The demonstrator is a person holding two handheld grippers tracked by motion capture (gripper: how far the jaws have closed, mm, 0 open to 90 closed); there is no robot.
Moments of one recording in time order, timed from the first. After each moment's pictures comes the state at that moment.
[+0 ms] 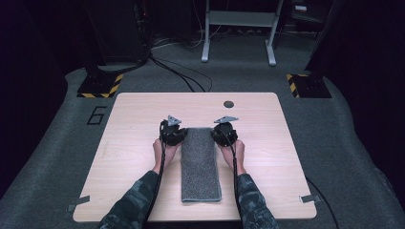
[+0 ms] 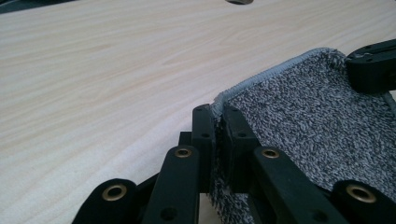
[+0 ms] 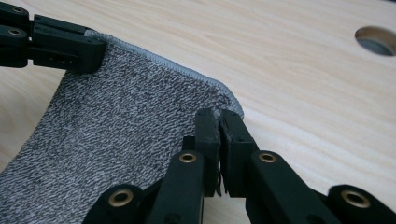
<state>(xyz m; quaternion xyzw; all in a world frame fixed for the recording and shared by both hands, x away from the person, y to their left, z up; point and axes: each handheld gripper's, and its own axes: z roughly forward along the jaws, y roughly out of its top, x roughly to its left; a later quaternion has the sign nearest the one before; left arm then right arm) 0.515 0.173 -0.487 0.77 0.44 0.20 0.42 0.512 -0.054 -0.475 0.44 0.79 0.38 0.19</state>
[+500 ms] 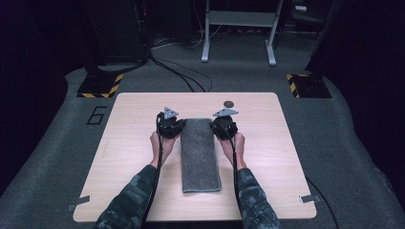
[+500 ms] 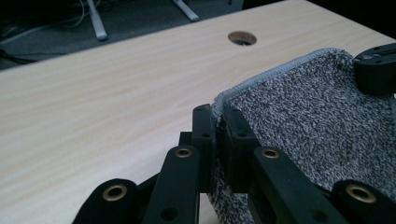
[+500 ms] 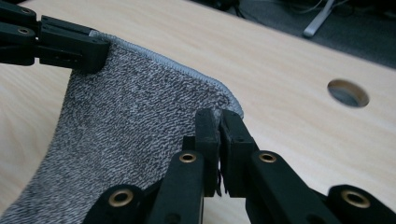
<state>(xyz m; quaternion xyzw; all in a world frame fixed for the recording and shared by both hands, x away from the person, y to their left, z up) 0.522 0.179 -0.451 0.75 0.43 0.24 0.44 0.515 -0.051 -0.442 0.42 0.78 0.40 0.23</state>
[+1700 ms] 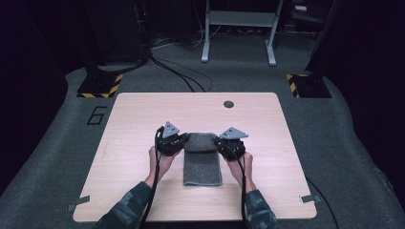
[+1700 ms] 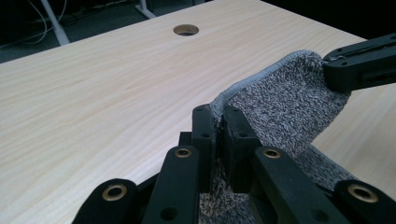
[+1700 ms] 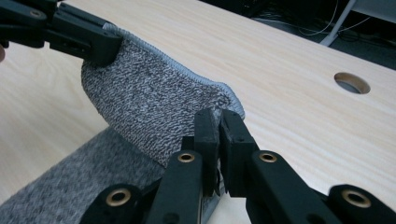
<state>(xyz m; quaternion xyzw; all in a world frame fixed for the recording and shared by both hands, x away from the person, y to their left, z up) 0.454 0.174 -0.459 0.78 0.37 0.21 0.47 0.439 -0.072 -0.458 0.37 0.78 0.43 0.25</state>
